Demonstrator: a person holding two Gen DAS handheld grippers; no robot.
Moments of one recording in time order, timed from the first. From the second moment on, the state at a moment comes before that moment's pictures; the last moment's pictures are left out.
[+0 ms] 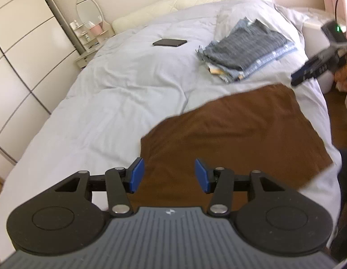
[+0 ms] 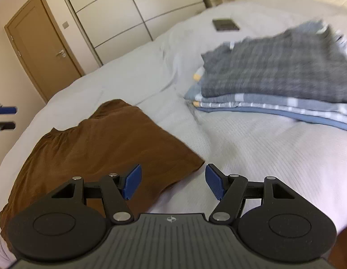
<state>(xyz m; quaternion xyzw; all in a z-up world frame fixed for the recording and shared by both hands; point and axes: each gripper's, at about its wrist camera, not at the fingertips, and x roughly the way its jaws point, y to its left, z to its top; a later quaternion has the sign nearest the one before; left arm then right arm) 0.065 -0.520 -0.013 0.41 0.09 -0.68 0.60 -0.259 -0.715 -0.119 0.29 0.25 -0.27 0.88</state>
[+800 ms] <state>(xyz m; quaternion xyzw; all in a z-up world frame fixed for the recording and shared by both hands) 0.102 -0.767 -0.161 0.62 -0.02 -0.66 0.42 -0.211 -0.686 -0.121 0.22 0.23 -0.16 0.93</state>
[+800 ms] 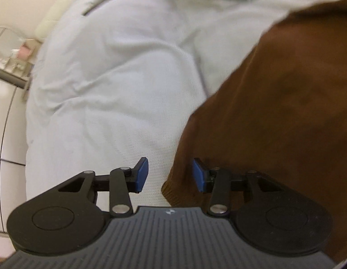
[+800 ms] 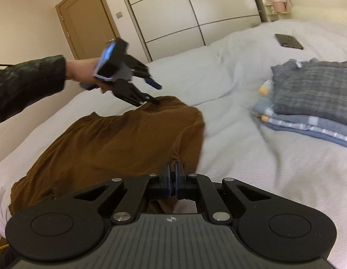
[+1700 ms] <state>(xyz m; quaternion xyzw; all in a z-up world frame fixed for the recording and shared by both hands) 0.151 -0.594 -0.080 0.62 -0.17 -0.61 0.46 -0.082 -0.459 -0.030 0.13 0.18 0.10 0.97</state>
